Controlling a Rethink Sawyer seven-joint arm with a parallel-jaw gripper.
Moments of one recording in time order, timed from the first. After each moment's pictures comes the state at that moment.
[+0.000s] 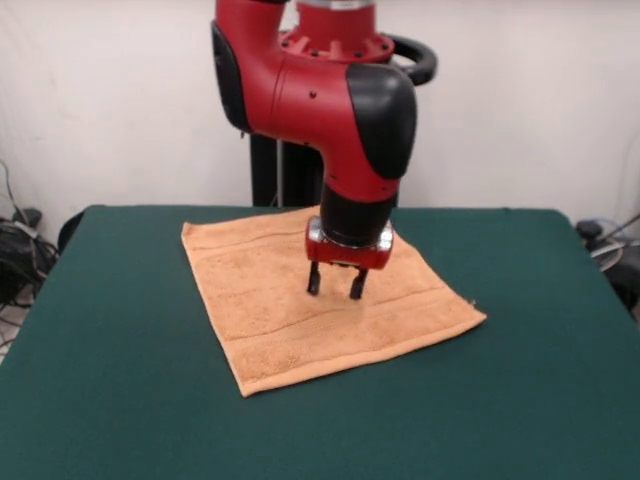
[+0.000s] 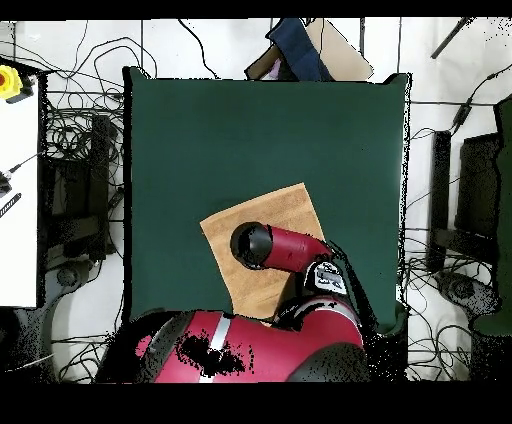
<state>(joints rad) -0.18 -0.39 -0.12 1.79 -0.02 0.30 1.57</state>
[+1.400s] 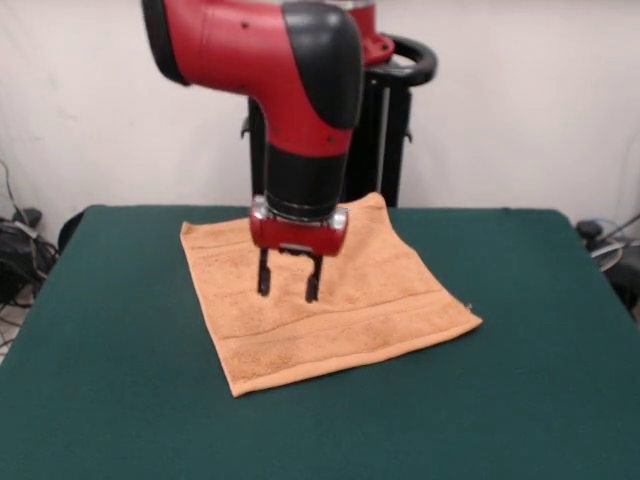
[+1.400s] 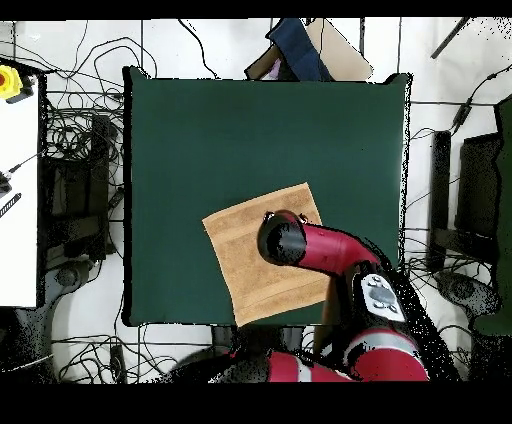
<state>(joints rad) -0.33 -0.54 -0.04 1.80 -0.15 0.21 1.57</state>
